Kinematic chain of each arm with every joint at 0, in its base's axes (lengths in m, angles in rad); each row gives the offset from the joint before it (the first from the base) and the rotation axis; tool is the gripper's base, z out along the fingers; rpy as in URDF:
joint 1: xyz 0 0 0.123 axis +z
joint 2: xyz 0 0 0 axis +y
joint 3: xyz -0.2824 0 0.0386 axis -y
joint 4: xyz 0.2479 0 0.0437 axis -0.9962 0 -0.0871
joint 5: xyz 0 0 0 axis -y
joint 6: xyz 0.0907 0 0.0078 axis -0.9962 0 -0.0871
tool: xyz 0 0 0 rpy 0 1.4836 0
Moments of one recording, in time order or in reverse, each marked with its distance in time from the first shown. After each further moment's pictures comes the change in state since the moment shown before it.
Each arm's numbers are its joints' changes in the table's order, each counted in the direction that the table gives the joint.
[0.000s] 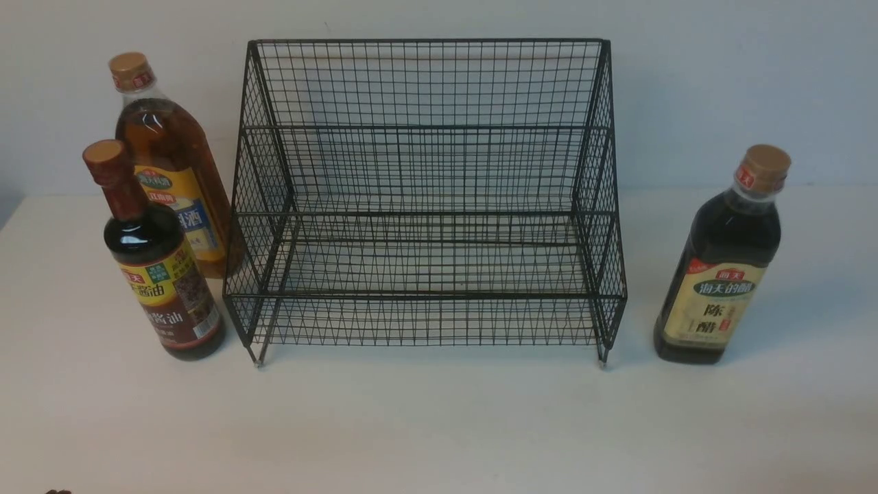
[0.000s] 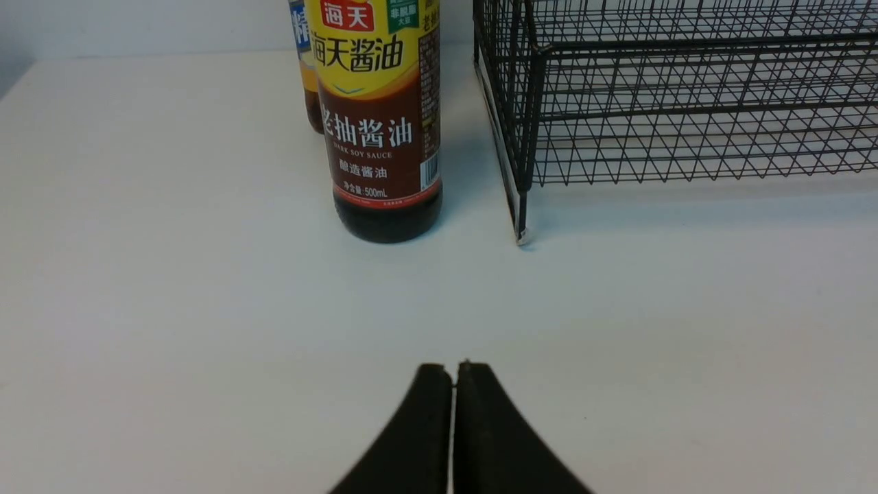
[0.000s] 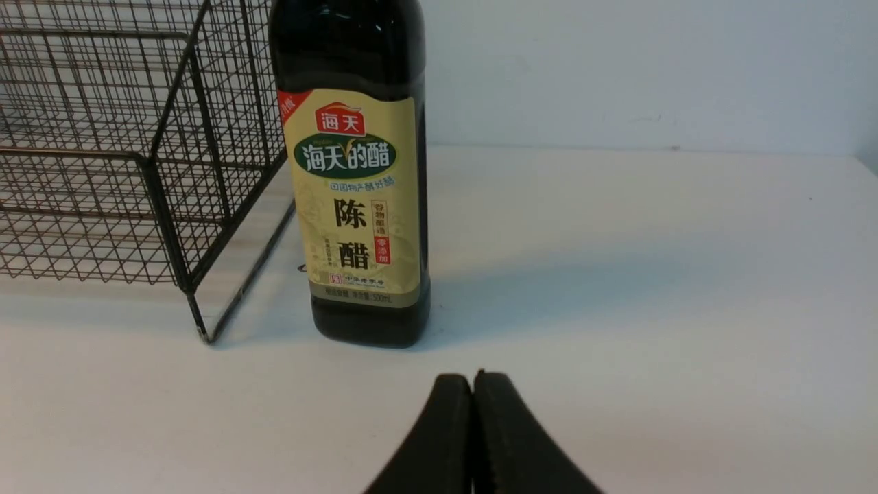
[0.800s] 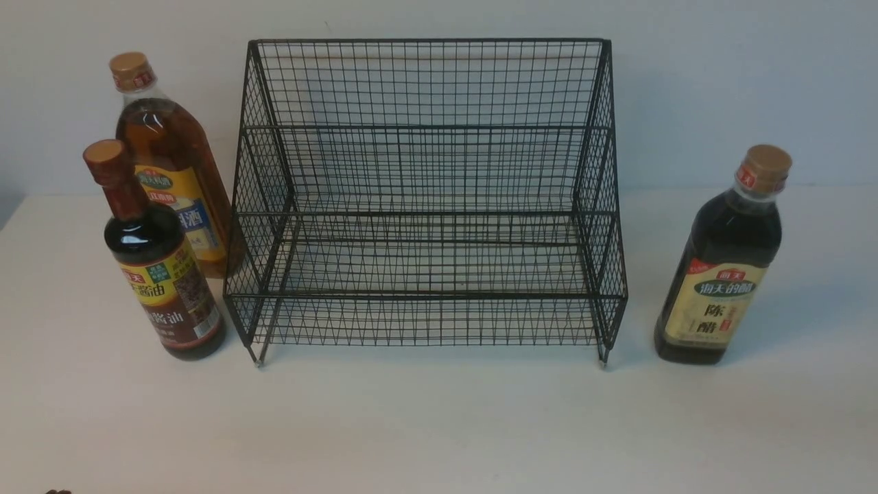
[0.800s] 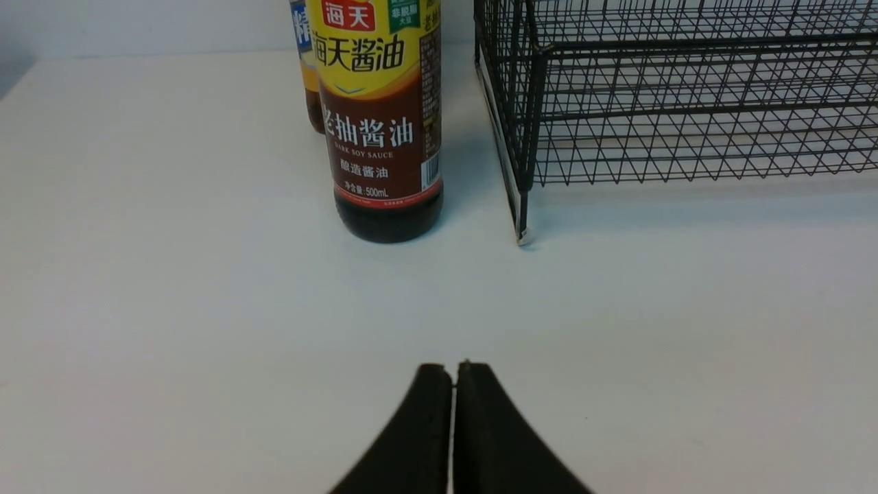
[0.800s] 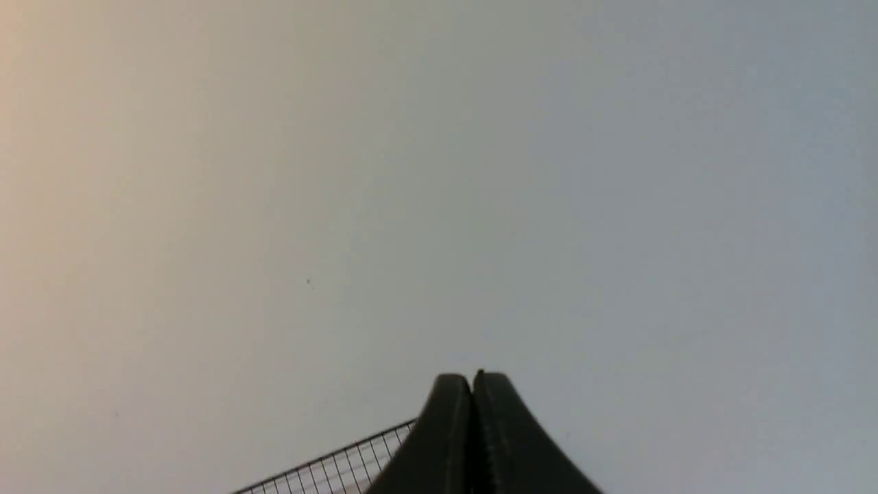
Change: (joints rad) right arm 0.000 0.000 -0.007 -0.234 0.668 -0.218; left arm 0.000 0.000 0.000 0.000 0.000 0.000
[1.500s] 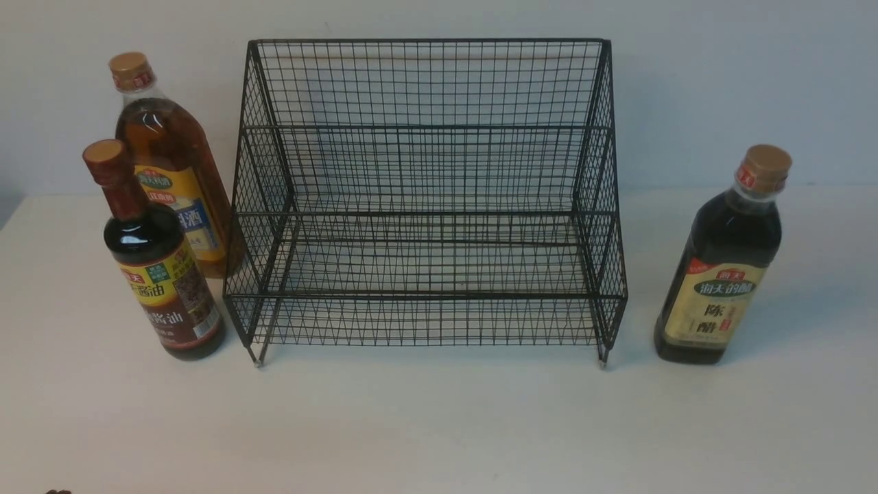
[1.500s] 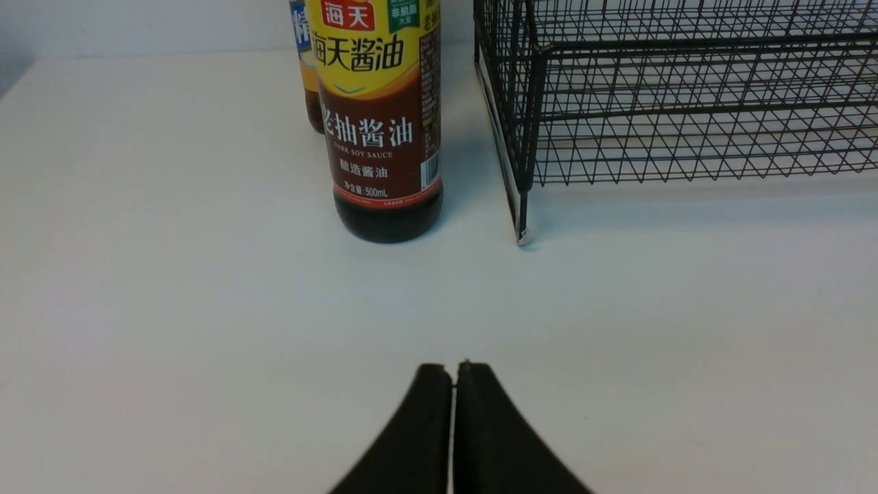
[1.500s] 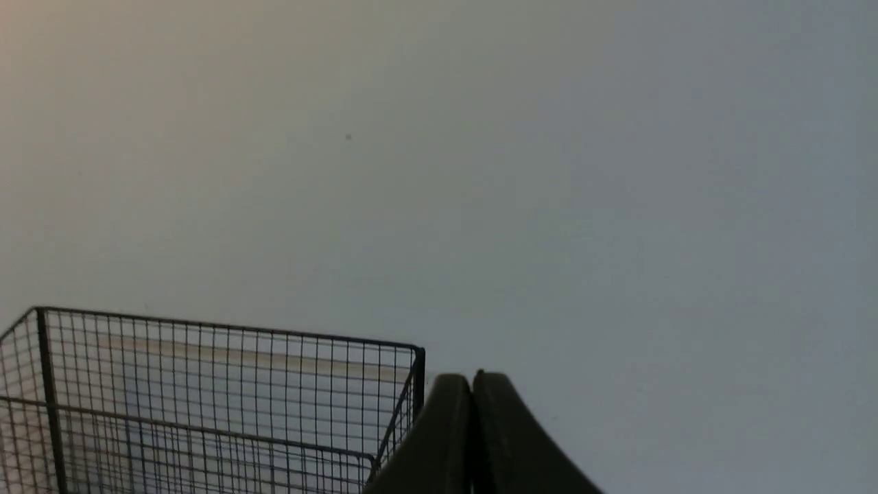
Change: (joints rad) right arm 0.000 0.742 0.463 0.515 0.015 -0.043; left arm 0.000 0.000 0.000 0.000 0.000 0.000
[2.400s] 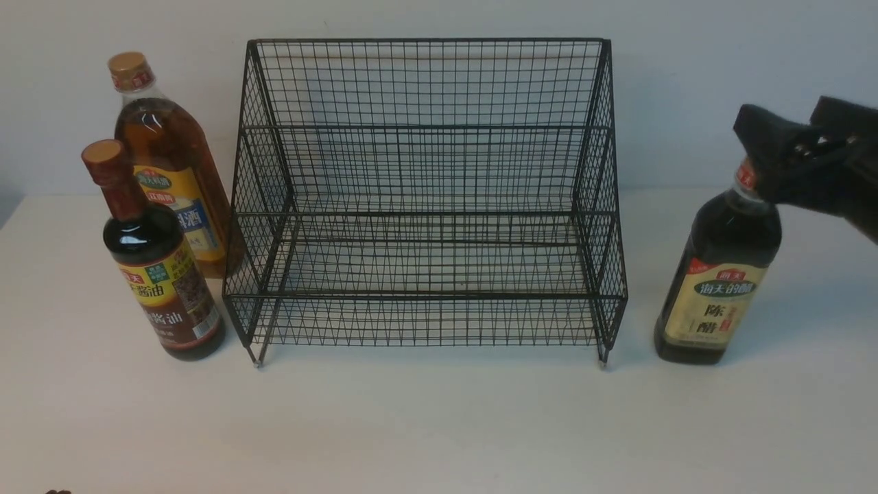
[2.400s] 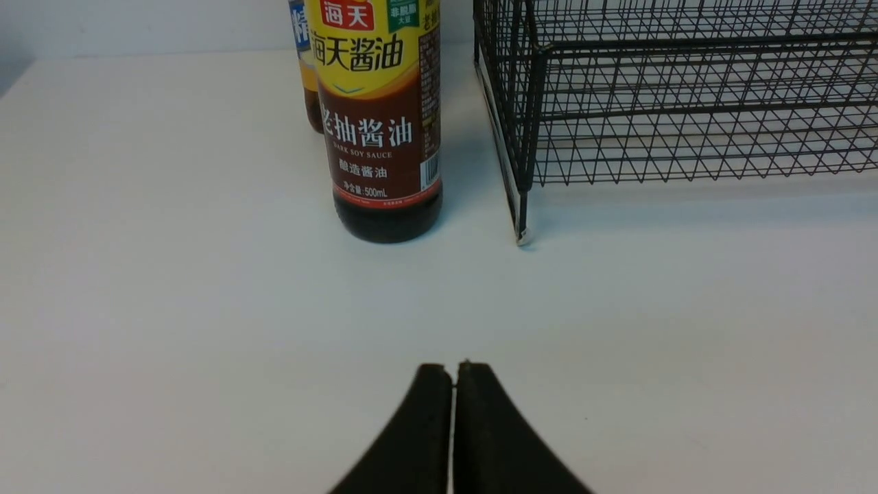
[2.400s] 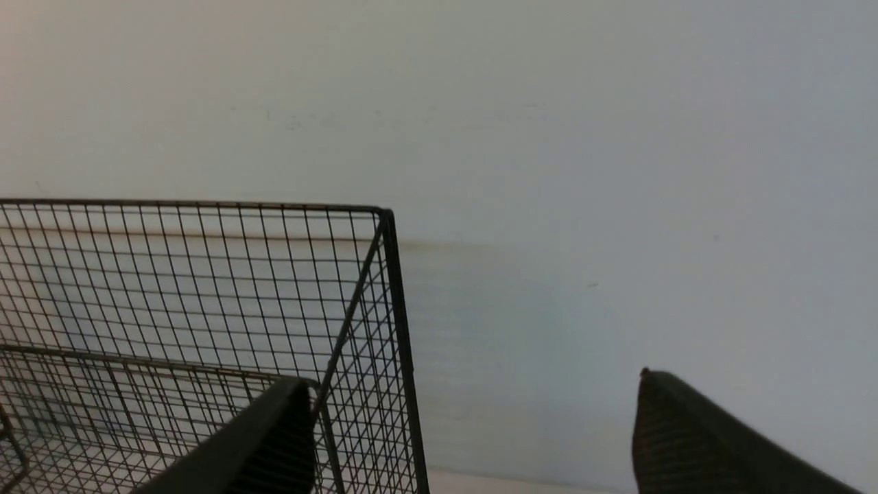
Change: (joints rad) right arm 0.000 0.608 0.218 -0.045 0.167 -0.002; left arm 0.000 0.000 0.000 0.000 0.000 0.000
